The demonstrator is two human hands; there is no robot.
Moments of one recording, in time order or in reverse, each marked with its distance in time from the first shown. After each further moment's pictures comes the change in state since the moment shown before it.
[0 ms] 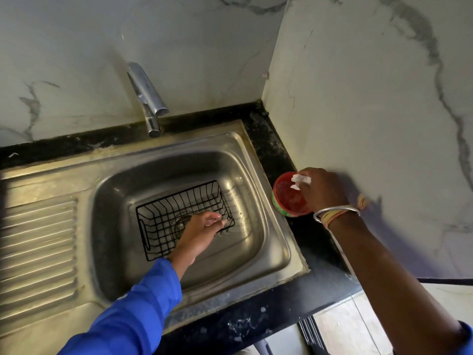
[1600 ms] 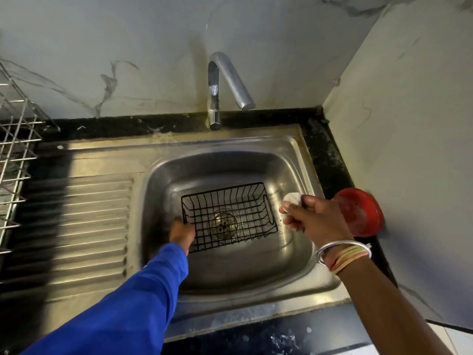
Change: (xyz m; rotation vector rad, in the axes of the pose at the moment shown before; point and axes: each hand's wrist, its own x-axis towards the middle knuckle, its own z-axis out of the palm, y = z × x) left_hand 0.038 -0.114 -0.092 -0.277 0.476 -0.551; right_hand -0.046 -0.115 0.076 0.813 -0.288 0.241
